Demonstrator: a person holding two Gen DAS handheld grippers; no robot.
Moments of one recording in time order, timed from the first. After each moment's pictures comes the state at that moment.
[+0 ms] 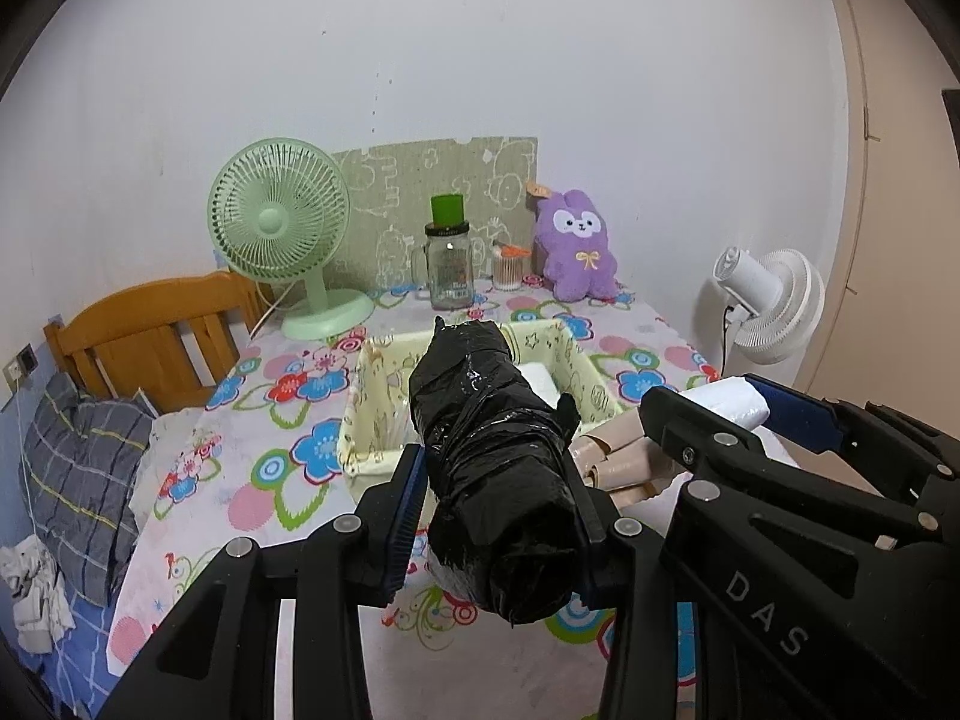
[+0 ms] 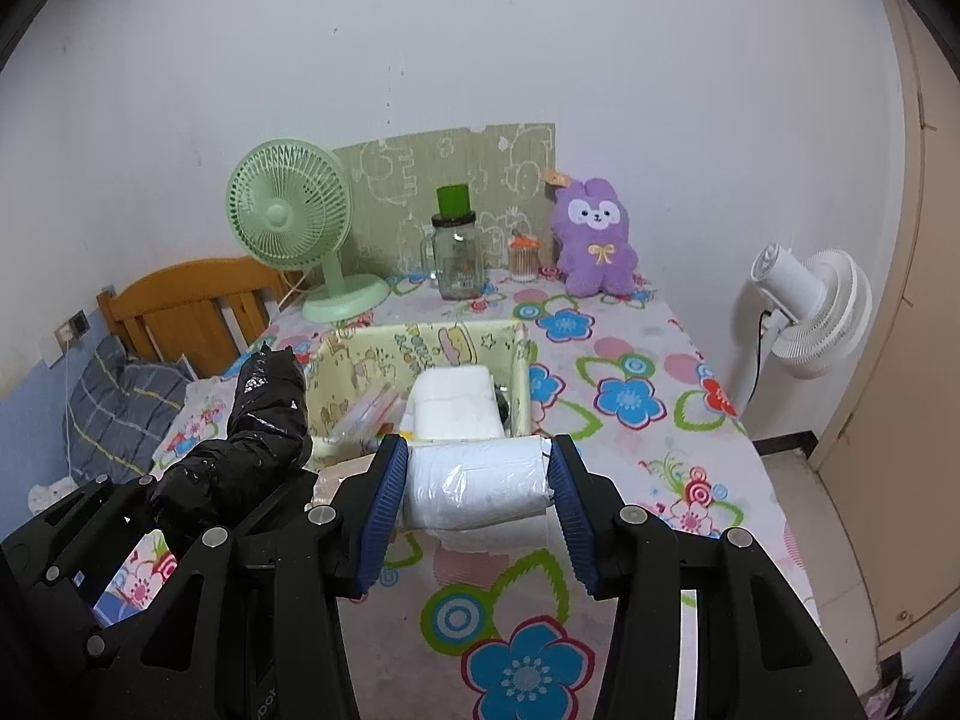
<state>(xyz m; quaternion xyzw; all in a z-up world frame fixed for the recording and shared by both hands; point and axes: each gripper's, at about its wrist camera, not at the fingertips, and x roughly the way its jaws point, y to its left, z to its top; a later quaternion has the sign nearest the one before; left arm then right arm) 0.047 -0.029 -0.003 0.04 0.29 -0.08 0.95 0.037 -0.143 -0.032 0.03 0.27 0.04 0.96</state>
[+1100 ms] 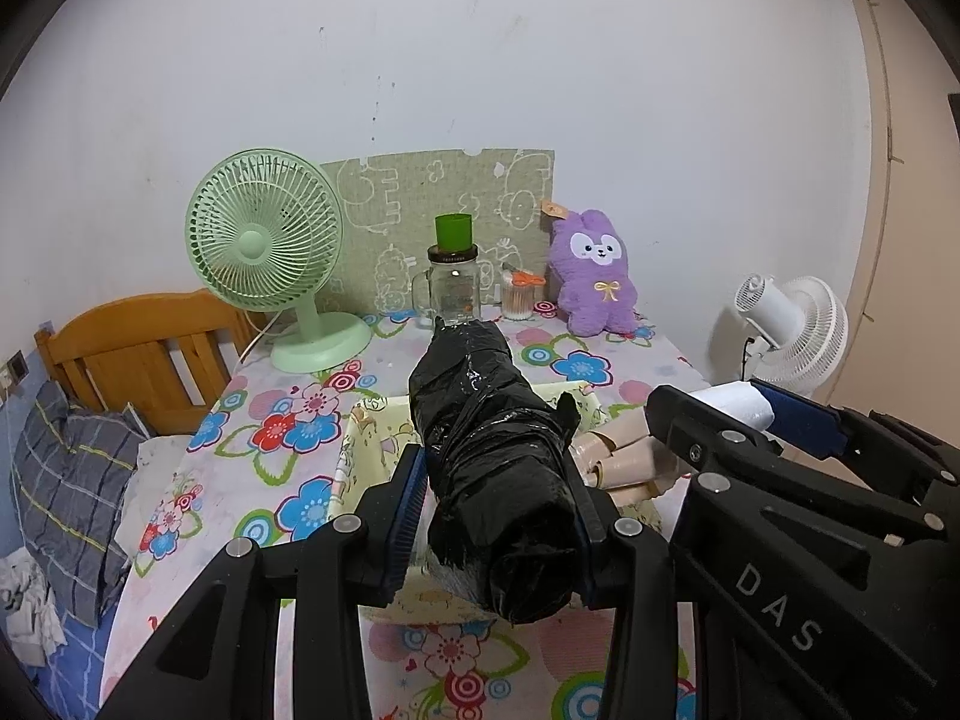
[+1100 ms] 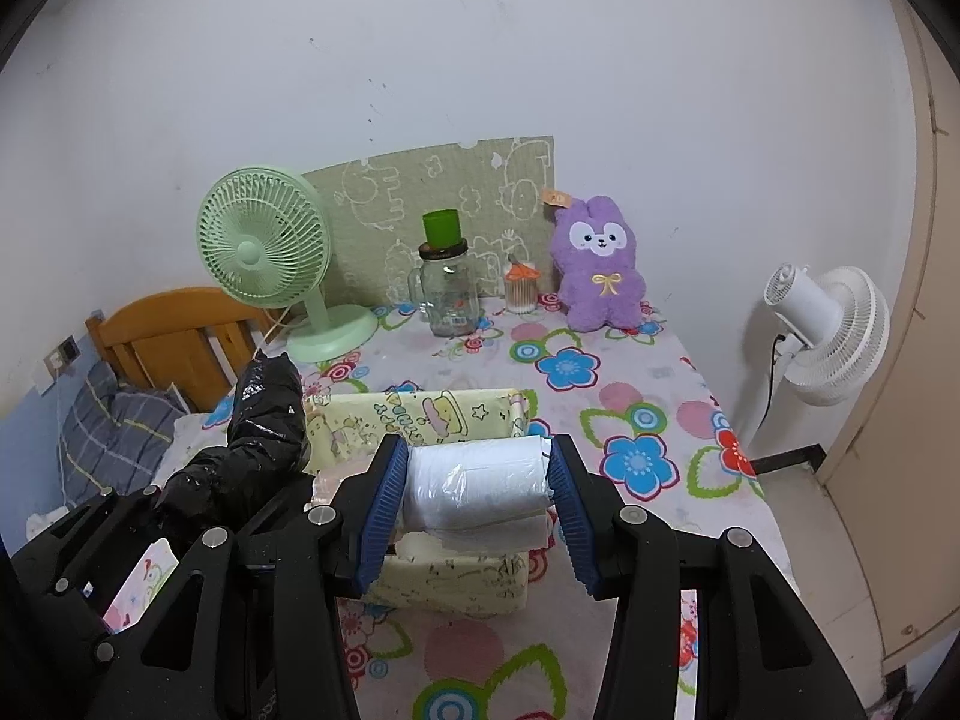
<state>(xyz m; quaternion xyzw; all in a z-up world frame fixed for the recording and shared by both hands) 0.120 -0.032 0.004 0.02 0.29 -0.07 0.96 0.110 -0.149 -0.017 0.04 0.27 0.04 0.96</state>
